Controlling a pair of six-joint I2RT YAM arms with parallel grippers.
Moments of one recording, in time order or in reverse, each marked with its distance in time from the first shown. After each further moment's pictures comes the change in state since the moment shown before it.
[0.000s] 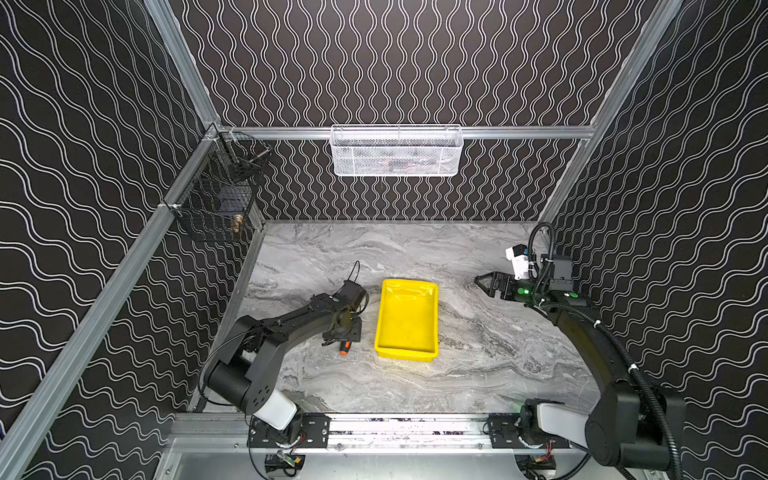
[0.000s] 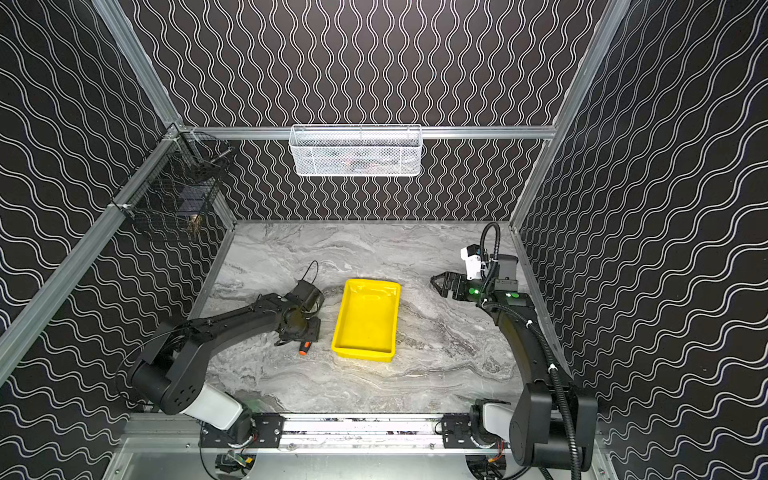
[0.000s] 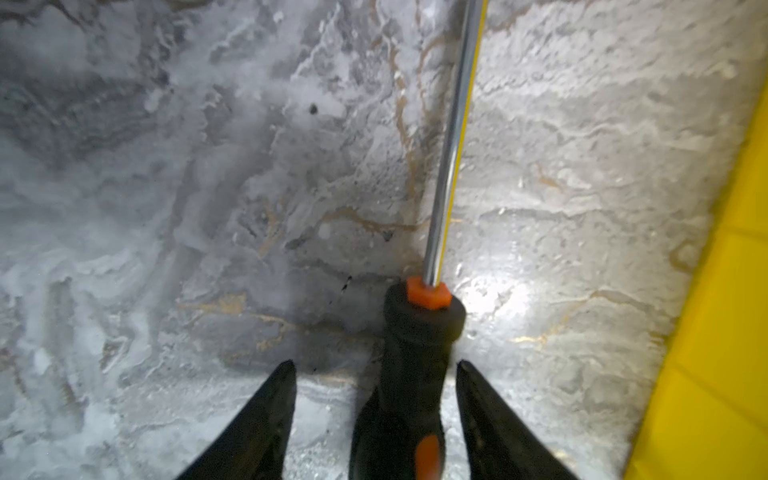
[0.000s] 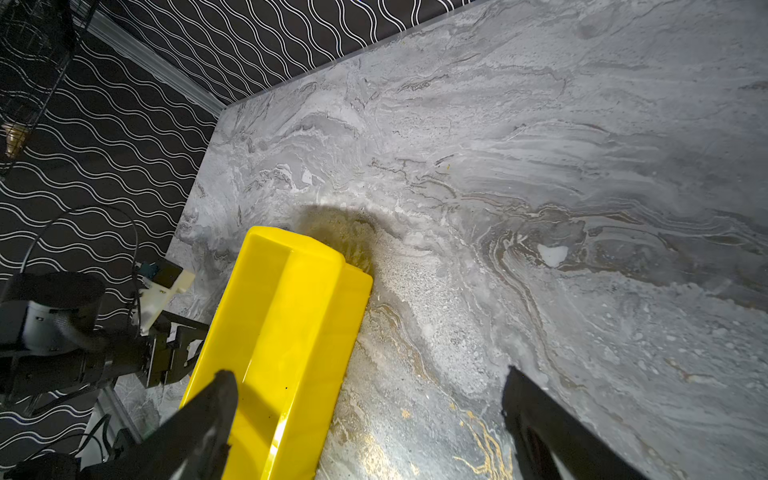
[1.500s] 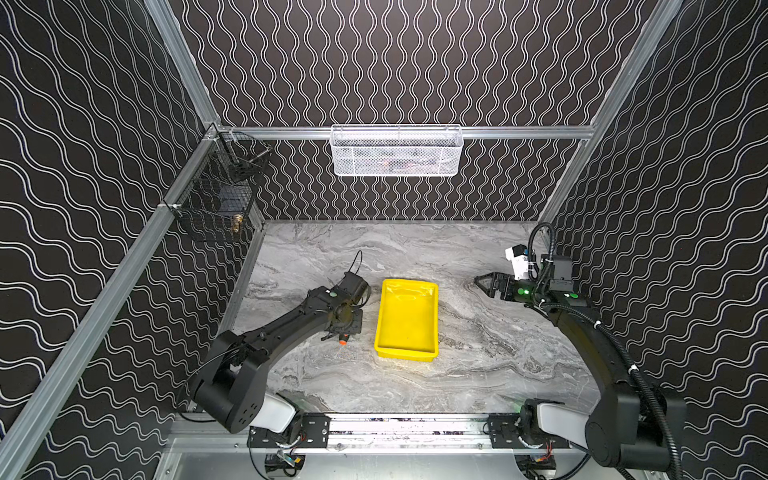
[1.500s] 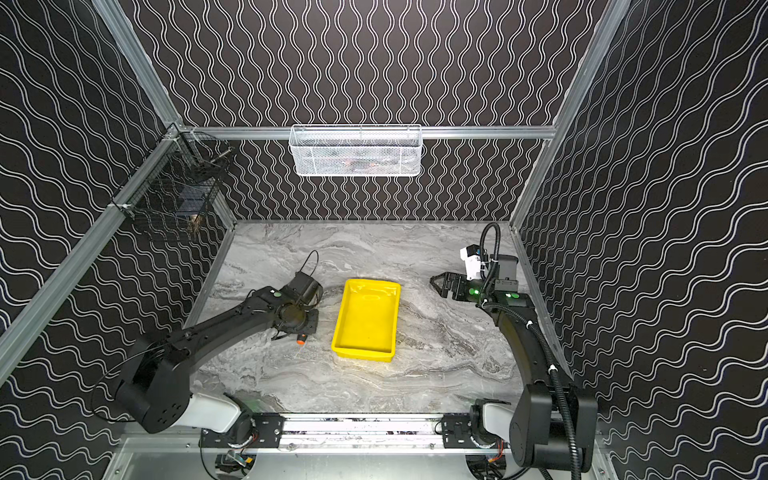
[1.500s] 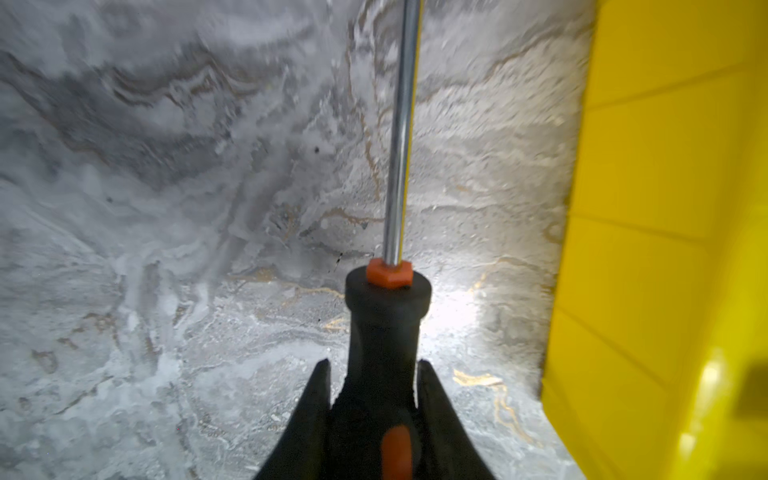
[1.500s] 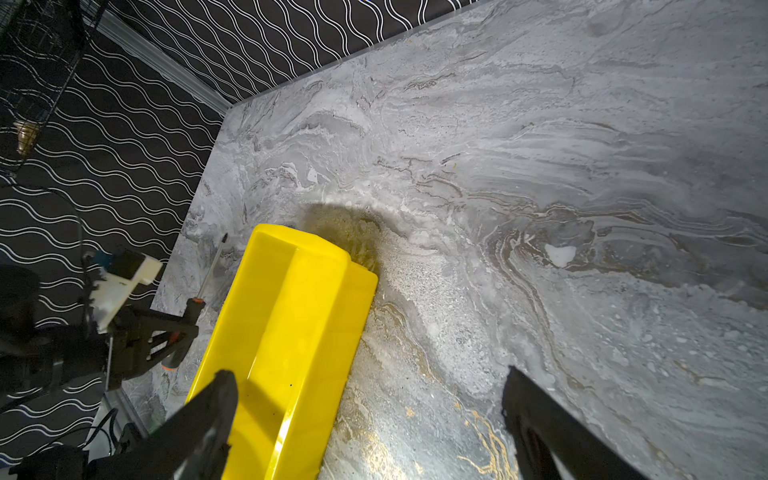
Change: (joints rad) left arm -0.038 -0.113 0.124 -0.143 -0.031 0.000; right arm 0.000 -0.008 -0.003 0.000 -0.016 0.000
